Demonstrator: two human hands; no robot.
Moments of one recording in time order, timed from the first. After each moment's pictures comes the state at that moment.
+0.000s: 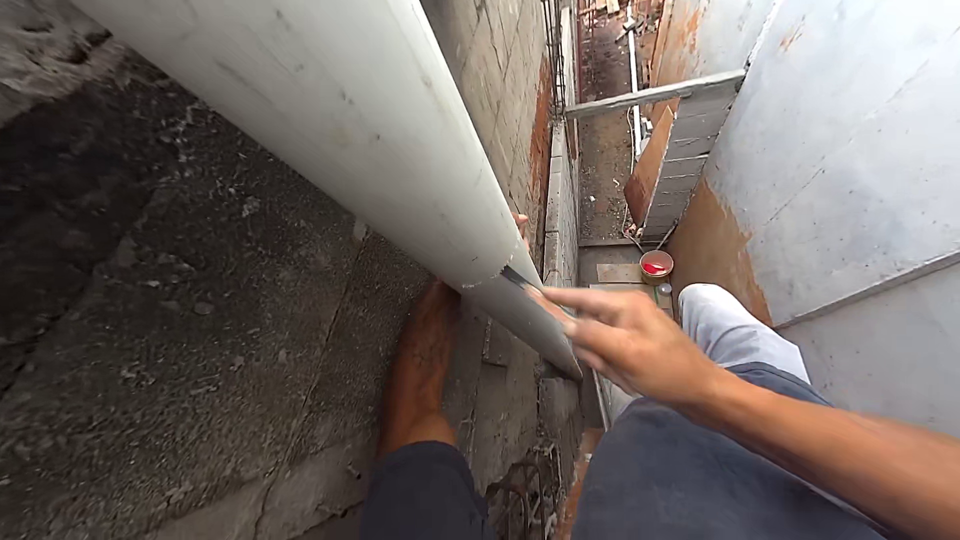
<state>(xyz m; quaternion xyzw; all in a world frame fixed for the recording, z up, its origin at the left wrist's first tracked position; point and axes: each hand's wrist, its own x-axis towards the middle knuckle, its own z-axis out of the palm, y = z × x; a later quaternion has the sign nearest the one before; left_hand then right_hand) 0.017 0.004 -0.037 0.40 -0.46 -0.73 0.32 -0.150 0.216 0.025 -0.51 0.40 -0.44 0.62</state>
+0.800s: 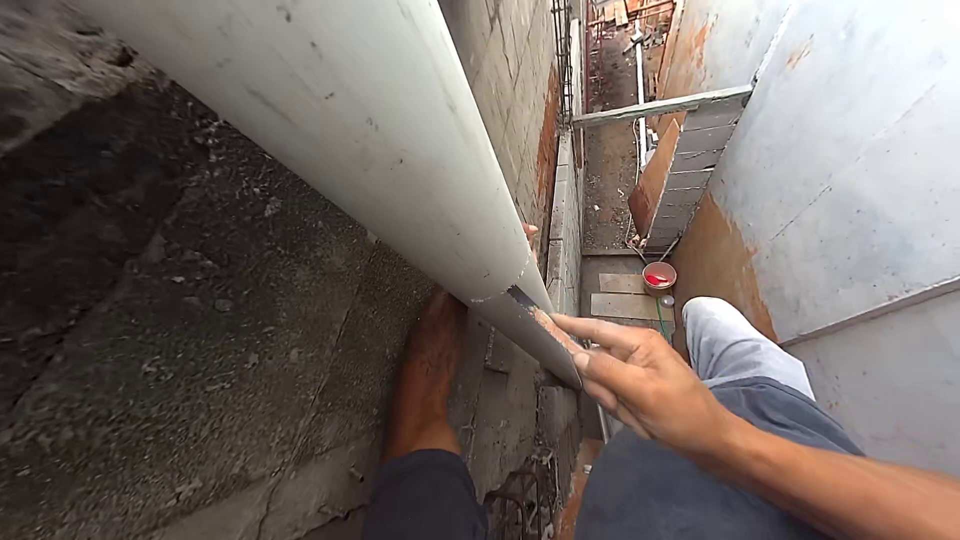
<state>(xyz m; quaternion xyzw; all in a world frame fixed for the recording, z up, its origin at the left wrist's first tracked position) 0.019 0.004 -0.034 0.40 -0.47 -0.73 0.29 -0.141 0.230 0.019 -0.46 0.36 -0.48 0.66</state>
